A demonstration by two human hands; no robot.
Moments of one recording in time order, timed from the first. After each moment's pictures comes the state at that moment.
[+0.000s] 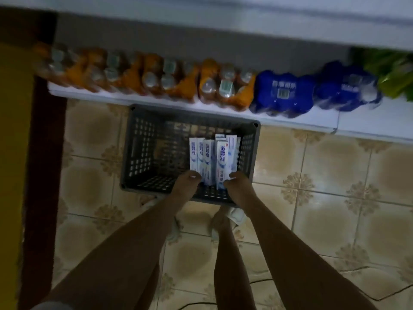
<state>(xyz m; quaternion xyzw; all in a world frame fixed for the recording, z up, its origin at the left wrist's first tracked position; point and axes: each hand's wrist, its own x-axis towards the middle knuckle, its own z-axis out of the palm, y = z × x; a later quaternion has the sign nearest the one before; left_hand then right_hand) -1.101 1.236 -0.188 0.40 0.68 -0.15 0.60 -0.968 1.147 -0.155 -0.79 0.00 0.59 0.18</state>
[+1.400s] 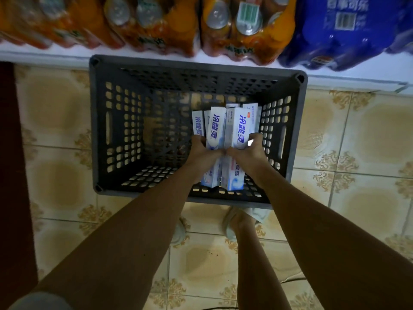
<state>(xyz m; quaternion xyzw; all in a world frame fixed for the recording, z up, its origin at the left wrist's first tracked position) -1.098 1.249 -0.344 0.40 0.61 -0.06 0.69 -0.982 1.170 -0.314 -0.77 0.02 0.56 0.31</state>
